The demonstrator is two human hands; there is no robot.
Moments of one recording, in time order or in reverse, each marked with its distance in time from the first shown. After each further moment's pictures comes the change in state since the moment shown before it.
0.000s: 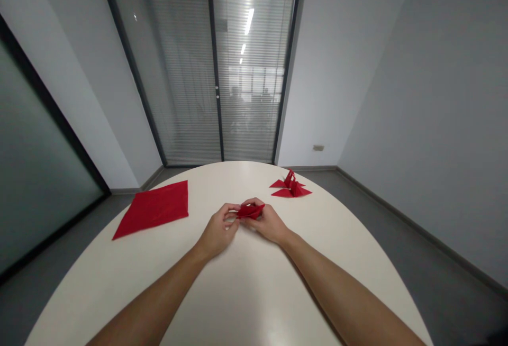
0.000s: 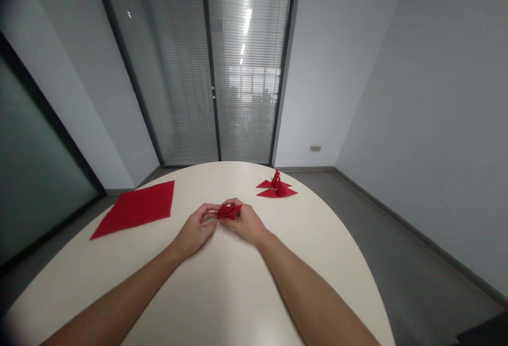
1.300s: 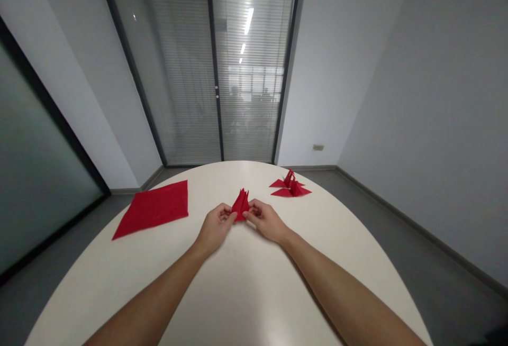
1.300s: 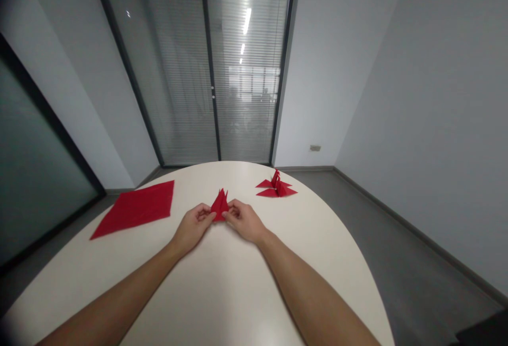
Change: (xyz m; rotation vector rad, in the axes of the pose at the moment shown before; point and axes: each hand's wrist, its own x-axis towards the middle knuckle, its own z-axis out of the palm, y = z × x) left_hand 0.006 -0.006 -0.004 -0.025 0.113 -0.060; right_hand 0.001 0.004 0.001 0.074 -0.043 0.034
